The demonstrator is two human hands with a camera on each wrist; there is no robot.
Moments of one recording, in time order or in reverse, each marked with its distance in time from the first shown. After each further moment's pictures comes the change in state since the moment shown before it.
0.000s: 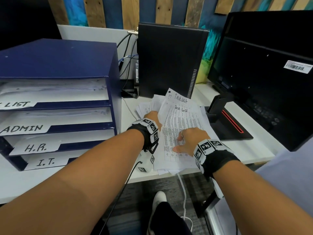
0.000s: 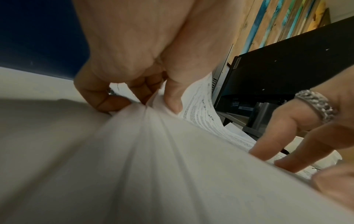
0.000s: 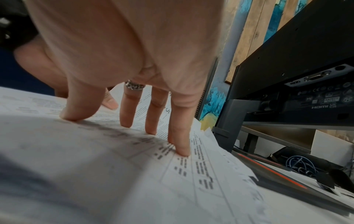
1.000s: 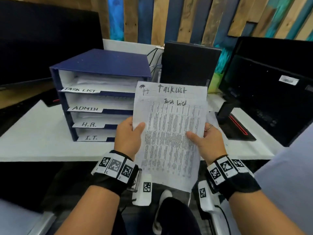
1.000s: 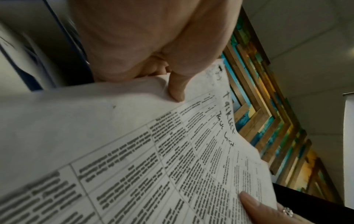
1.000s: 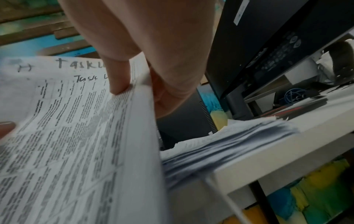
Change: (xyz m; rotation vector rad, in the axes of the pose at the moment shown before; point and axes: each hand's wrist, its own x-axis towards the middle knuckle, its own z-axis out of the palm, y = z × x) left_hand -0.225 -0.074 -0.066 -0.891 0.488 0.002; right_hand -0.109 -0.042 0.021 1.282 0.482 -0.144
